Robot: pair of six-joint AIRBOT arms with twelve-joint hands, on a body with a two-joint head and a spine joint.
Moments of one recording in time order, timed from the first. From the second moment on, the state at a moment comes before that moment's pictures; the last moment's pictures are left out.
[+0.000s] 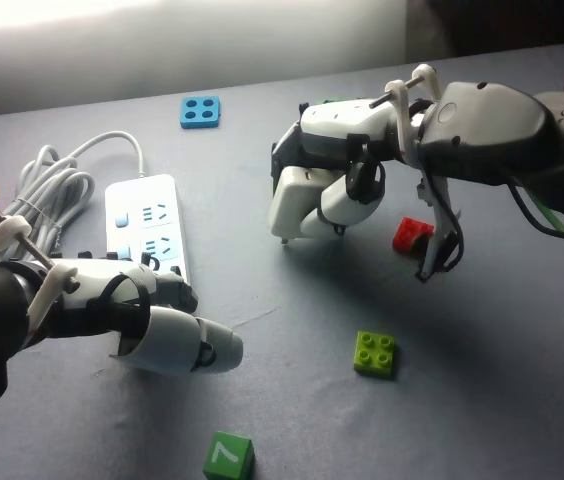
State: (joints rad) left arm 0.38 -0.87 0.75 0.98 0.52 -0.48; right arm -0.27 -1.53 1.57 1.04 0.02 -1.62
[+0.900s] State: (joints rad) left arm 0.38 -0.87 0.76 0.98 0.51 -0.48; right arm -0.04 -1.54 1.53 1.03 -0.12 -1.87
